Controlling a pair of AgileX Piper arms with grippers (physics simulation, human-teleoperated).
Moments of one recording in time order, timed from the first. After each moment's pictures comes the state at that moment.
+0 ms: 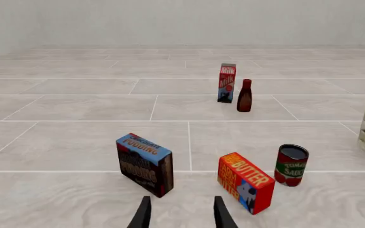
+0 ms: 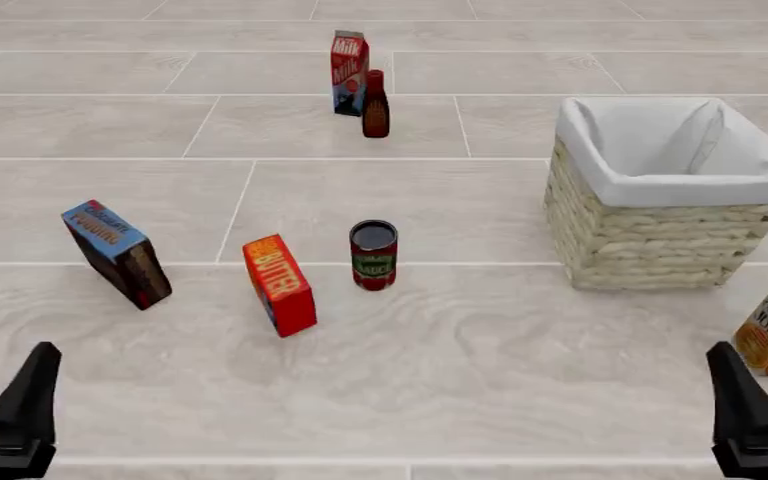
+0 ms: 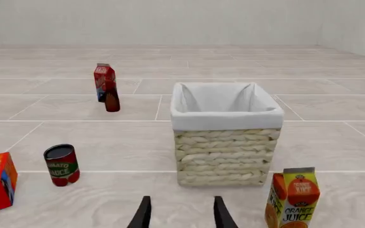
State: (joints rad) left arm 0.00 0.00 0.00 0.00 0.00; right arm 0.00 0.00 0.00 0.00 0.00
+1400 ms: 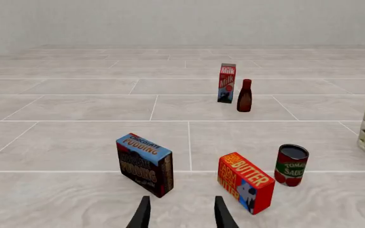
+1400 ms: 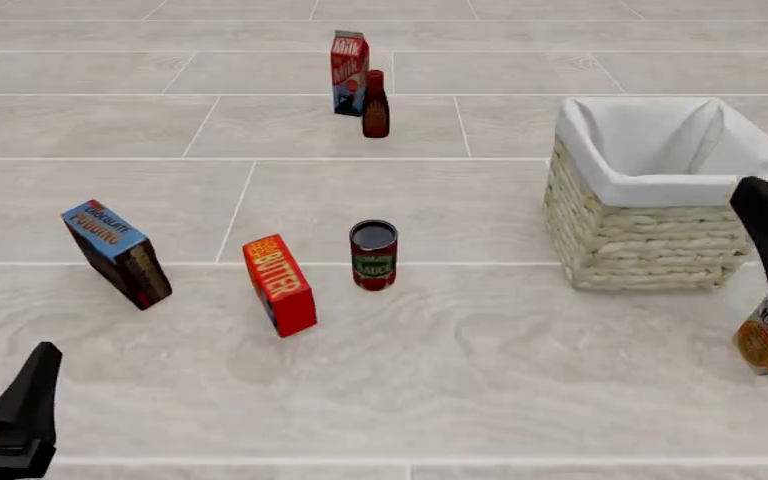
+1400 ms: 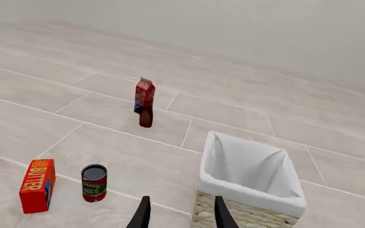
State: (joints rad) left arm 0.00 0.00 0.00 0.00 0.00; right arm 0.21 0.42 -0.61 0.23 -0.17
